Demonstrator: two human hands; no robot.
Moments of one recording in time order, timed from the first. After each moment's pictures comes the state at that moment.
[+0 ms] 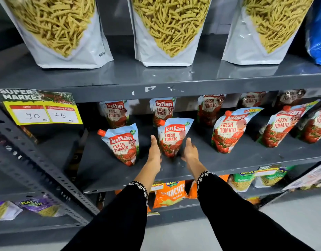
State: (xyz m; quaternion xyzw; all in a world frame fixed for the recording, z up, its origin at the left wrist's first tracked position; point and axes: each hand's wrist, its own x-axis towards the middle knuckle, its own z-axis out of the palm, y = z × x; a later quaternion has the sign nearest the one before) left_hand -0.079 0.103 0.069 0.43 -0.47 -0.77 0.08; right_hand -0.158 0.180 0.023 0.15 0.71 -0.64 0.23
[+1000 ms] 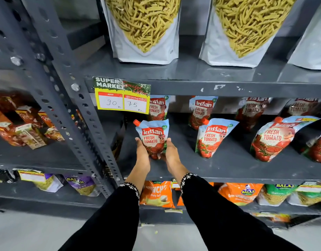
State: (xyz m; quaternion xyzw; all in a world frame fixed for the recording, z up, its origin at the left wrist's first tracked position) left_hand 0.025 -0.016 0.058 0.44 -0.39 -0.78 0.23; right_hand -0.036 0.031 0.023 -0.01 0.66 -0.67 0.35
